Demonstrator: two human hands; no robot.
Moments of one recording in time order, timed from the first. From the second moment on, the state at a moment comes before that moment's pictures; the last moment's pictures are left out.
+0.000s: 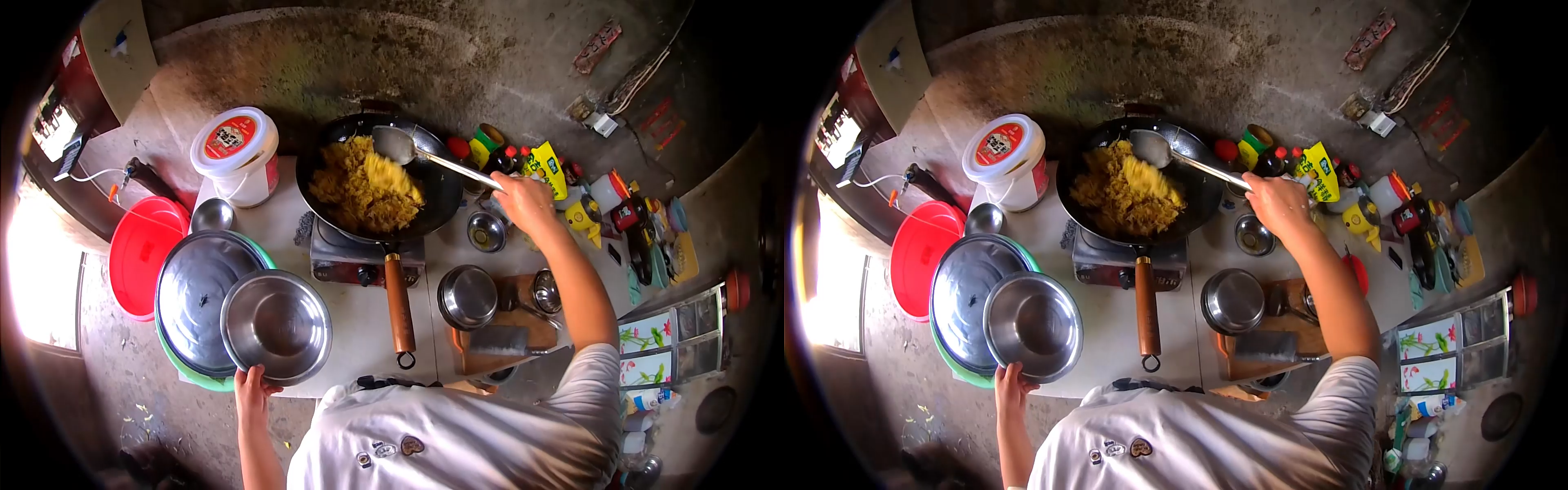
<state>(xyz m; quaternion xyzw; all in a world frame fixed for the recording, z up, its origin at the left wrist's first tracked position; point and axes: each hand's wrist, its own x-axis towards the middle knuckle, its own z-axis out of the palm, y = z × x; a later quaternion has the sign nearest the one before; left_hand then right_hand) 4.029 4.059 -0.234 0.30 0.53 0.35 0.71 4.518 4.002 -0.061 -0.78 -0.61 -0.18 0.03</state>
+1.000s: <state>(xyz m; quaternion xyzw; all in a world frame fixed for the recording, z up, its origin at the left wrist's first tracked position) 4.020 4.053 -0.251 0.28 0.54 0.33 0.73 4.442 4.042 -0.053 -0.63 -0.68 -0.27 -0.24</state>
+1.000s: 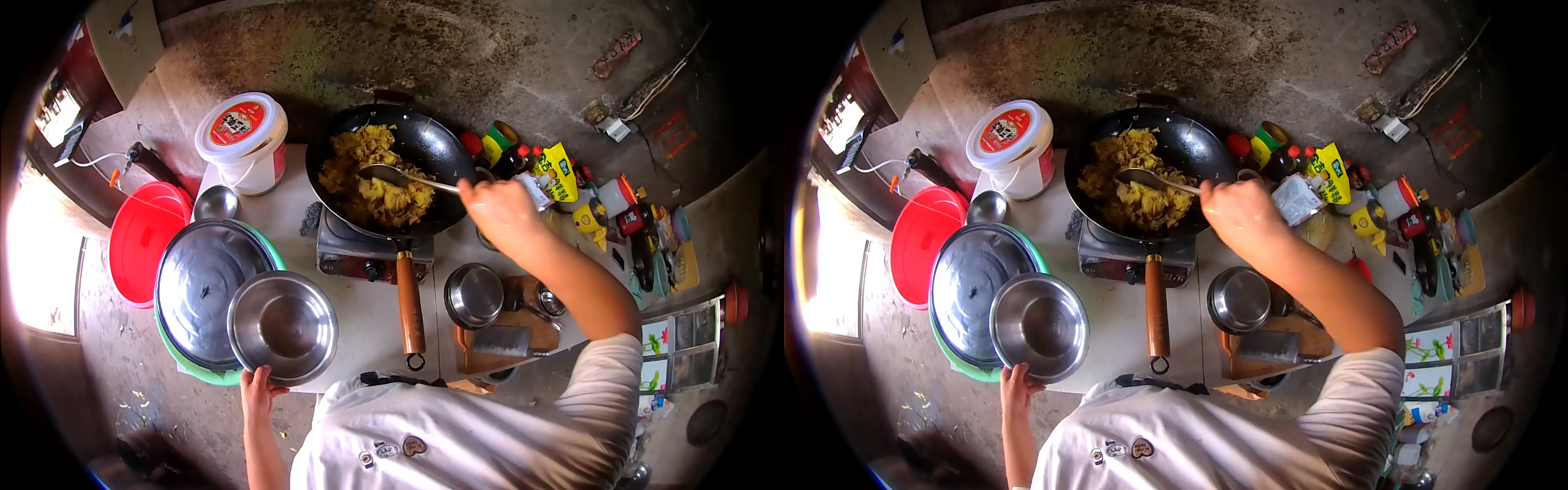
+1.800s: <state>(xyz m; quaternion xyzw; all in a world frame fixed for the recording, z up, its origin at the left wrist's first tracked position) 4.032 4.056 -0.234 0.29 0.52 0.34 0.73 4.475 4.043 -0.059 -0.71 -0.63 -0.21 -0.23</state>
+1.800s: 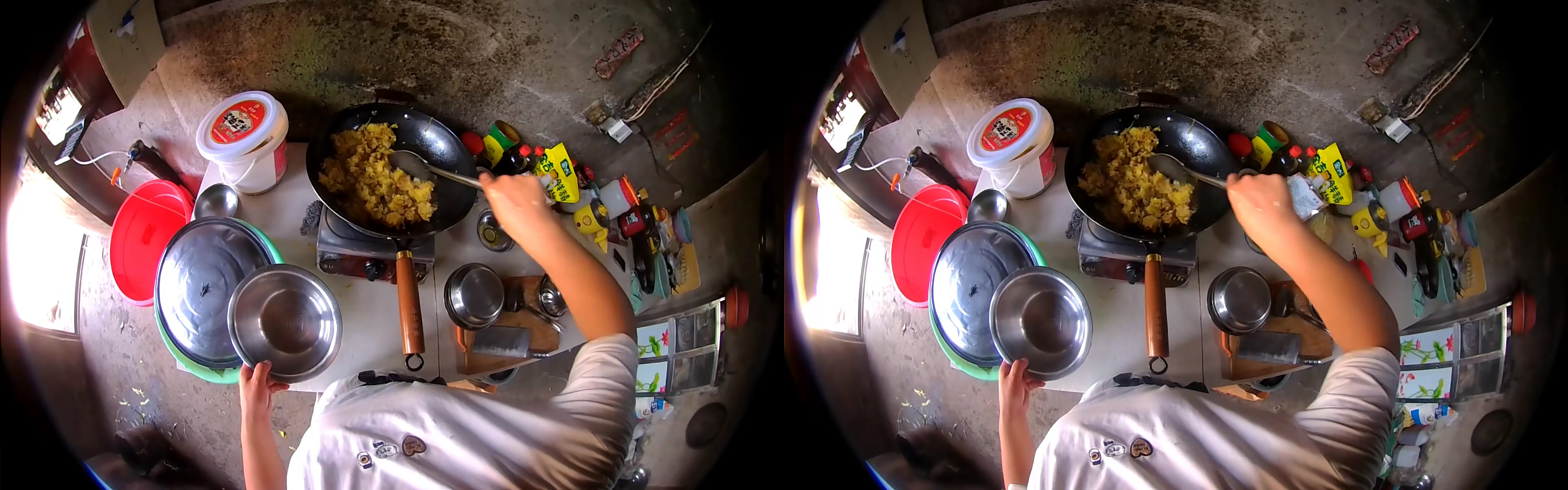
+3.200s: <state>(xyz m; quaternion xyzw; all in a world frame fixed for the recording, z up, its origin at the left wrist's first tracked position) 4.035 4.056 -0.234 0.28 0.53 0.33 0.73 4.543 4.074 -0.151 -0.75 -0.43 0.44 0.23</state>
